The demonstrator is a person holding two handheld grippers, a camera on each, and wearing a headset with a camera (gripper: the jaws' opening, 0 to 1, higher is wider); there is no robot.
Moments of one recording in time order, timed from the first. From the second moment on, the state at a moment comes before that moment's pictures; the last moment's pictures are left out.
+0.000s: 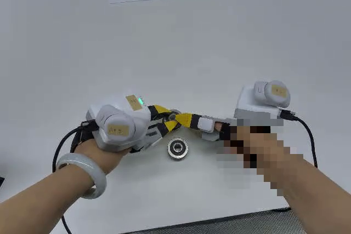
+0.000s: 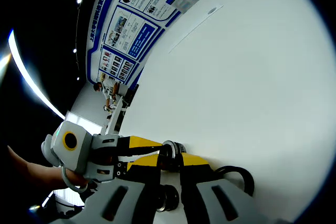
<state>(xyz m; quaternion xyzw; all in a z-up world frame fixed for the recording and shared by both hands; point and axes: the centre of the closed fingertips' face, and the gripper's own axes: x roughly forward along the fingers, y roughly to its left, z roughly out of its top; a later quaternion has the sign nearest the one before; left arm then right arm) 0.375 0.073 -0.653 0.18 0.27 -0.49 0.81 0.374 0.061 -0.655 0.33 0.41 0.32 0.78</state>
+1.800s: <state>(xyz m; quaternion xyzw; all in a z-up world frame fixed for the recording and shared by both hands) 0.376 0.073 -0.653 0.18 0.26 -0.49 0.81 0.375 0.070 -0.642 0.32 0.40 0.33 0.80</state>
